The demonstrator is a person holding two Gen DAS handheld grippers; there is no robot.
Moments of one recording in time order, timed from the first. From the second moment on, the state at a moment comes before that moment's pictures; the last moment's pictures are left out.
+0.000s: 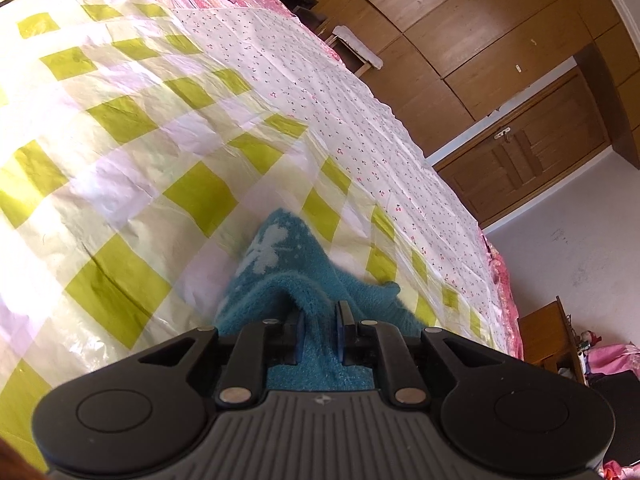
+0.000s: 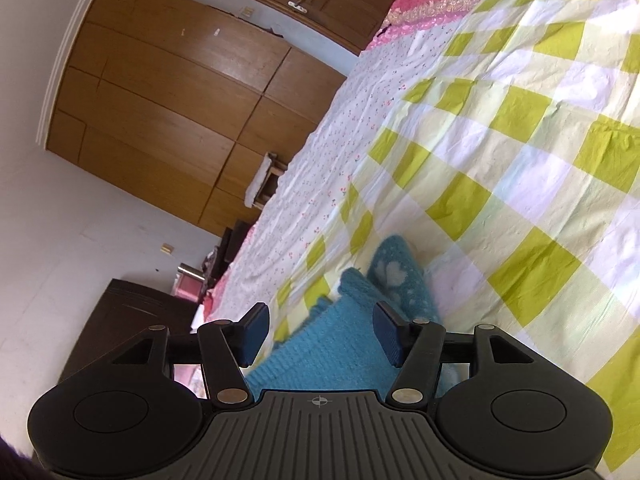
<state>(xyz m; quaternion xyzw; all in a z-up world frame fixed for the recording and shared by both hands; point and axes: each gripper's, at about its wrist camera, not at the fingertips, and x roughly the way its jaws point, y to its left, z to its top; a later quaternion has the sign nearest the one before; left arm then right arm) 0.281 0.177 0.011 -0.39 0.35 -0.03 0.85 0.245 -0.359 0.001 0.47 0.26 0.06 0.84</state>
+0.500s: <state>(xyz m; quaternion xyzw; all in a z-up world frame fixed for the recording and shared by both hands) 0.271 0.179 0.038 -0.29 0.32 -0.01 0.90 0.252 -0.334 -0.001 0.33 0.30 0.04 0.89</state>
